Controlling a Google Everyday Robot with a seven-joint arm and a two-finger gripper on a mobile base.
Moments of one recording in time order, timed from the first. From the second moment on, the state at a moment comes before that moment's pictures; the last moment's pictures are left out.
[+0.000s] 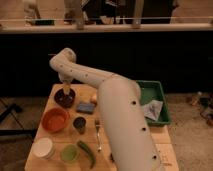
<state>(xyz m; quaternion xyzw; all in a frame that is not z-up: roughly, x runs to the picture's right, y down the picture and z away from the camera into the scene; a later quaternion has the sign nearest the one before) -0.244 -0.034 0.915 -0.22 -0.07 0.06 0.97</state>
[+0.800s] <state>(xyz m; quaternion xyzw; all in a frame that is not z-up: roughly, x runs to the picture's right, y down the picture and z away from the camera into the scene) -0.254 -0.007 0.974 -0.25 -0.07 0.06 0.96</state>
